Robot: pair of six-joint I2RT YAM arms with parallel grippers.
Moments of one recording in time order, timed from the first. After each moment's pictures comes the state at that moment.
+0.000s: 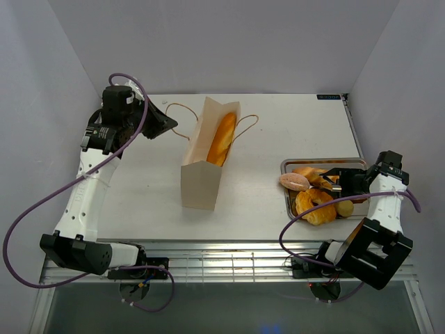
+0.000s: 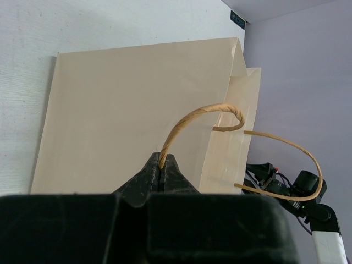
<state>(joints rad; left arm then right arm) -0.19 1.31 1.56 -0.77 0.30 -0.77 -0.51 1.20 0.88 -0.97 -0.60 1.02</state>
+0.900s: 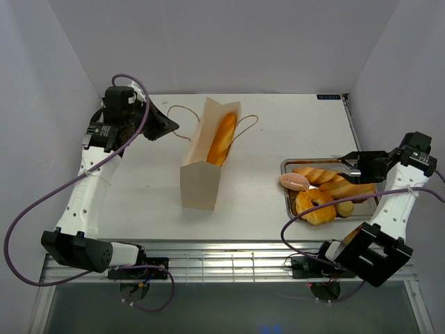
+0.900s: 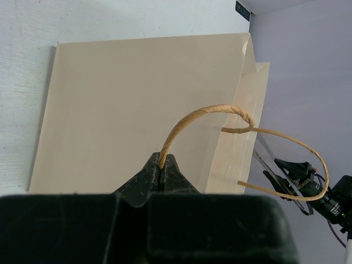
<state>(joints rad) -0.19 1.33 1.55 -0.79 0.31 -0.77 -0.55 1.21 1.19 -1.16 -0.55 0.97</state>
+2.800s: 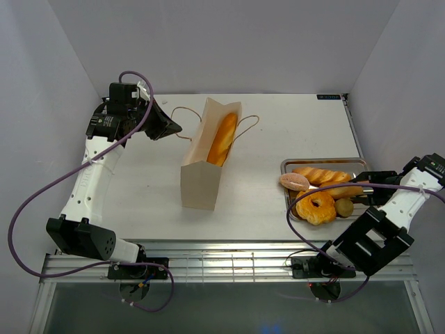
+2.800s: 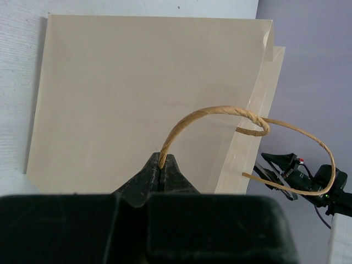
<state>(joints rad) -0.18 1.42 1.63 -0.89 0.41 -0.74 -0.81 1.28 1.16 -1.31 -0.45 0.65</state>
